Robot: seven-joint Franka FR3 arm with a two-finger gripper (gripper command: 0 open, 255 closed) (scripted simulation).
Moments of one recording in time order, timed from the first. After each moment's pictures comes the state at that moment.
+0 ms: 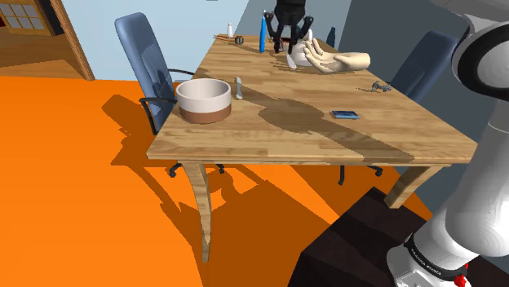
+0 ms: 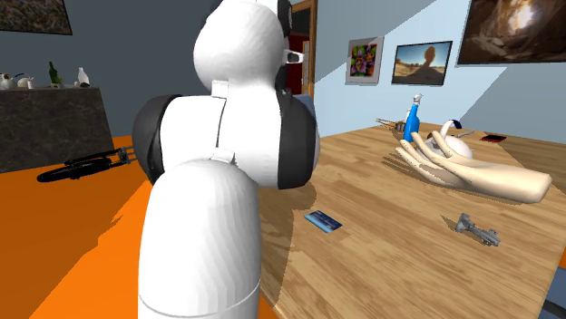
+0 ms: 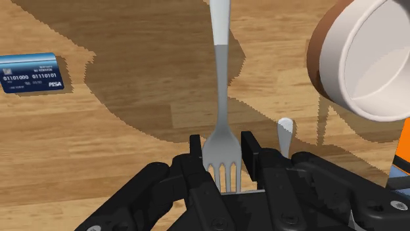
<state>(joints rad) 0.00 0.23 0.28 -1.02 -0.11 1.31 0.87</state>
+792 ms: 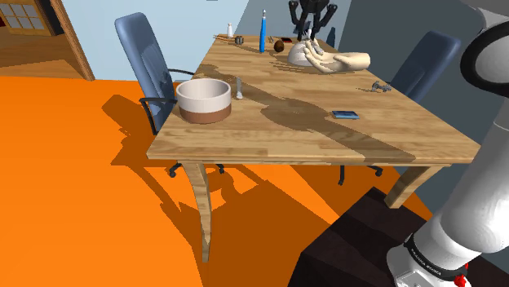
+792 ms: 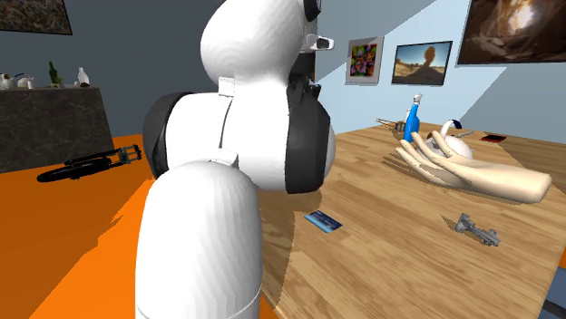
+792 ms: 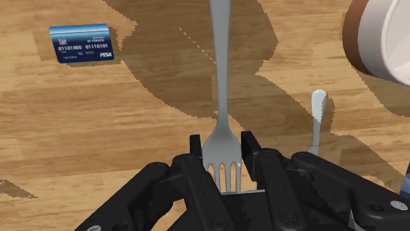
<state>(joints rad) -0.11 0.20 0.24 -0.98 -0.08 1.24 0.74</state>
